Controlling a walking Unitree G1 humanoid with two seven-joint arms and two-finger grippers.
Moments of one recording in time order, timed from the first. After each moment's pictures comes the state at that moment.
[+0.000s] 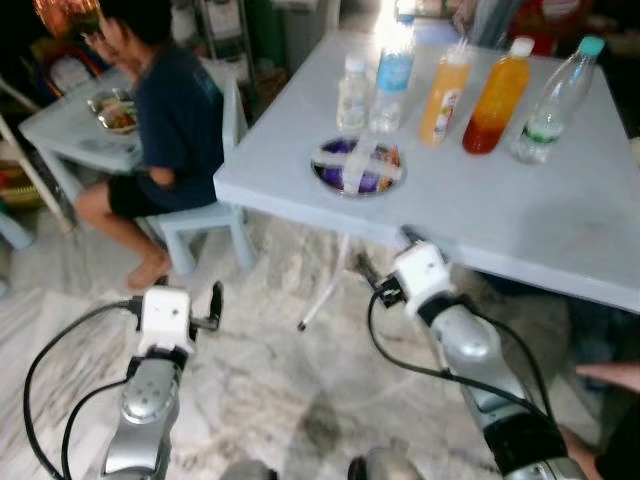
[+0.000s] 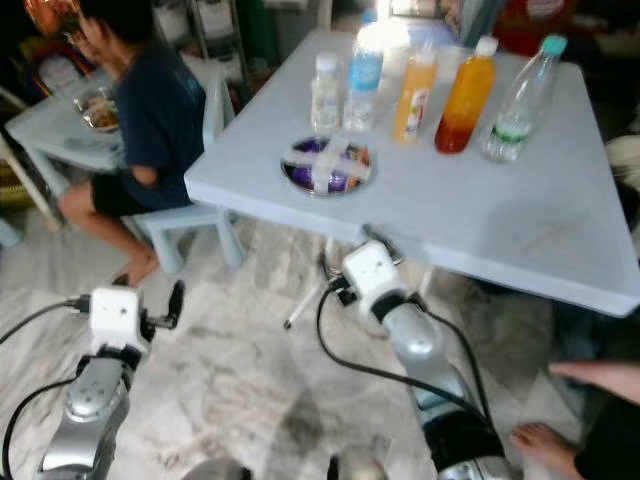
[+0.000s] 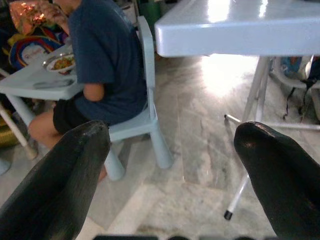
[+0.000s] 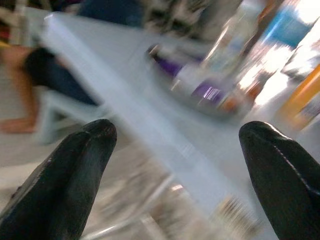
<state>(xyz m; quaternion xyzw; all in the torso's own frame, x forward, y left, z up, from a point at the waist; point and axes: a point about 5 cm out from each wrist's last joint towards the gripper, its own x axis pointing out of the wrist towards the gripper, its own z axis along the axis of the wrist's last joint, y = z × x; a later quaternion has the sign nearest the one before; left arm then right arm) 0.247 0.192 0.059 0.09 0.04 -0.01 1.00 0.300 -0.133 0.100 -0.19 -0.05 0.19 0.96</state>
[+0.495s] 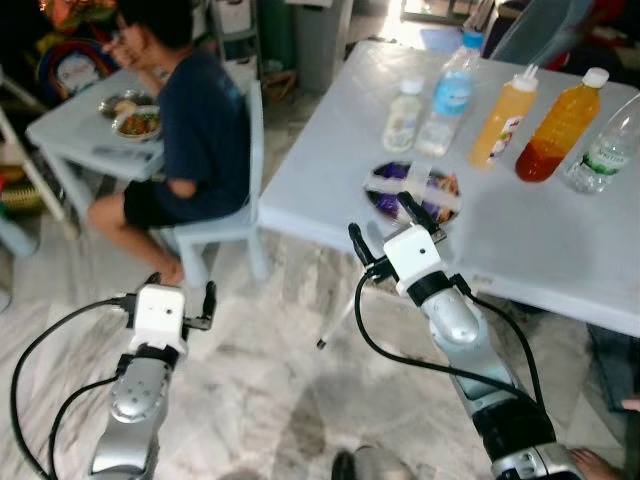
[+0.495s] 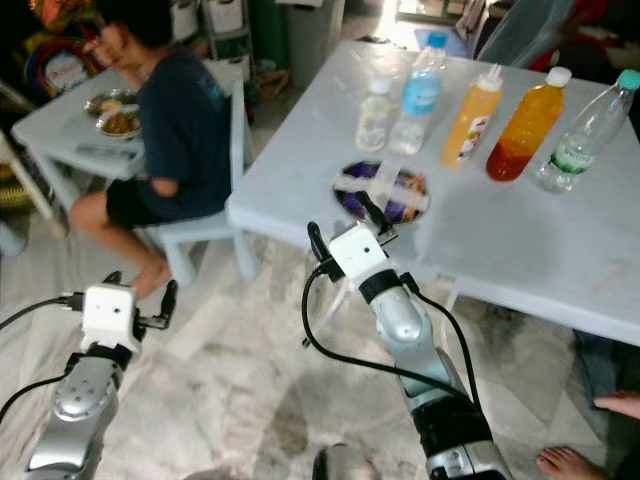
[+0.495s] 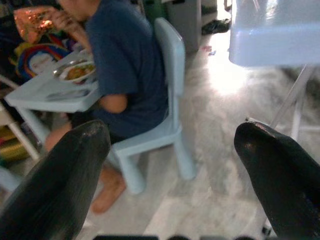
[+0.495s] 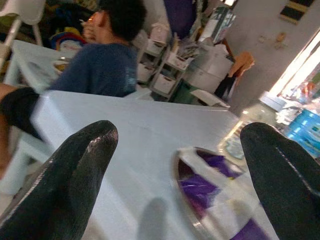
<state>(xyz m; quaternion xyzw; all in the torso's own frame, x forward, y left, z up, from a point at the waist) 0.247 0.190 0.061 0.10 0.03 -0.02 0.99 0.305 -0.124 0.124 -0.22 -0.13 0.18 0.95</state>
